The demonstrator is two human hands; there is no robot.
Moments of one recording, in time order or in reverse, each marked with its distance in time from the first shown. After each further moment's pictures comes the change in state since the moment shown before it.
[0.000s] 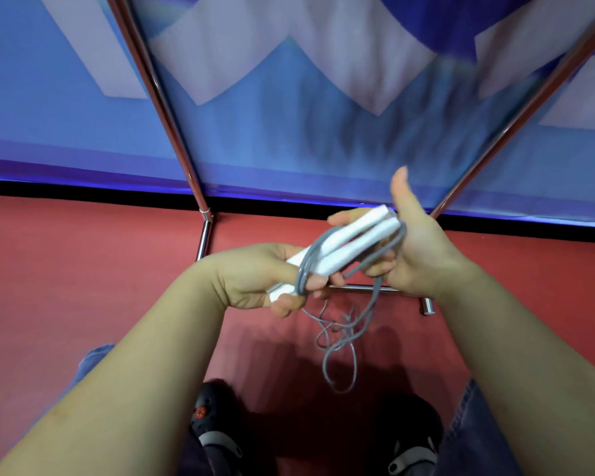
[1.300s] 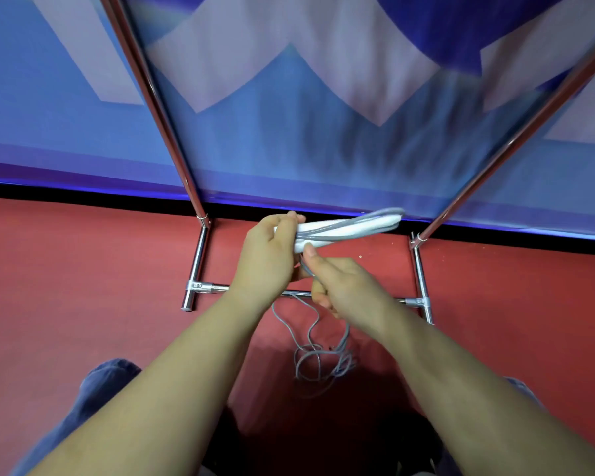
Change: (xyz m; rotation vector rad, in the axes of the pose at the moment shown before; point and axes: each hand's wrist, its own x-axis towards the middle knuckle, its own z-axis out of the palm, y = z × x) left_hand 0.035 0.010 0.012 0.161 1.147 0.476; right_hand 0.018 0.034 0.042 -0.605 0.209 -0.052
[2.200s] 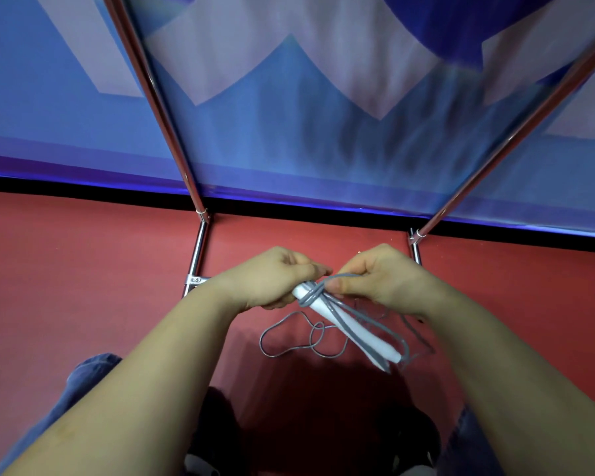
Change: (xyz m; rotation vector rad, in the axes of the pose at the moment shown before) left_hand 0.001 -0.011 -0.018 0.376 -0.658 -0.205; right_hand 0.000 0.019 -0.046 -0.162 -0.128 -0.077
